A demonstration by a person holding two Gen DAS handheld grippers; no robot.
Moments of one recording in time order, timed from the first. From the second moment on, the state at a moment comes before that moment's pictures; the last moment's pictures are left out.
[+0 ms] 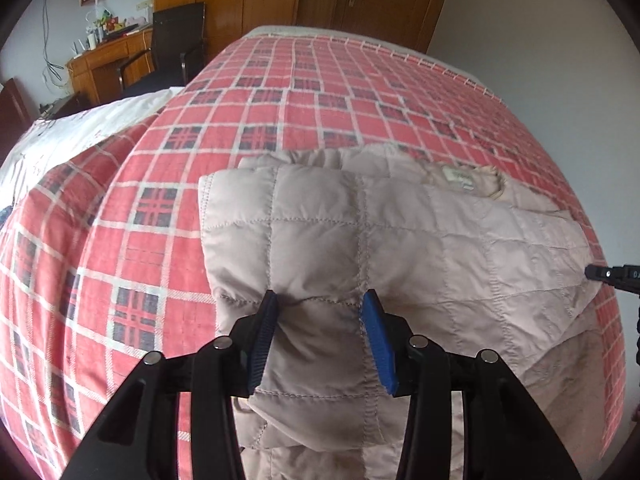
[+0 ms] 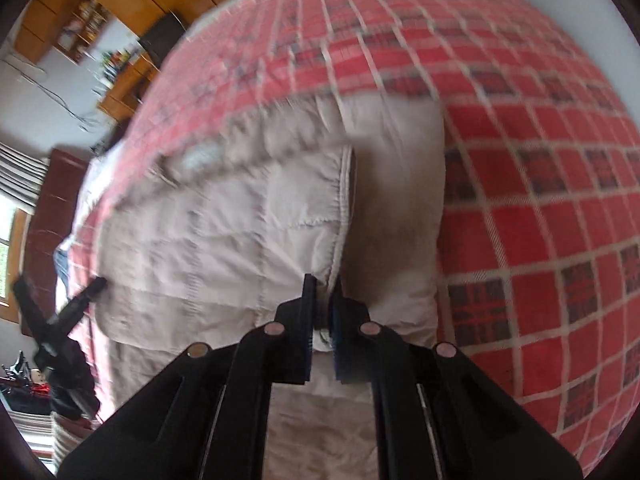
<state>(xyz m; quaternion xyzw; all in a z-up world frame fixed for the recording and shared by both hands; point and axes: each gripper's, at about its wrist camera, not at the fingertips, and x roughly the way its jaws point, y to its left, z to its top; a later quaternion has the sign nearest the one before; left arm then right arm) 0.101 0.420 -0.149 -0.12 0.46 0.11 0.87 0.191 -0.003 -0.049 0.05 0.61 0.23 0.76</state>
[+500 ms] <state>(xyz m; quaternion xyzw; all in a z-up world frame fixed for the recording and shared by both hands) 0.097 0.405 -0.106 -0.12 0.42 0.09 0.90 0.184 0.005 -0.005 -0.01 0.55 0.23 0.80</state>
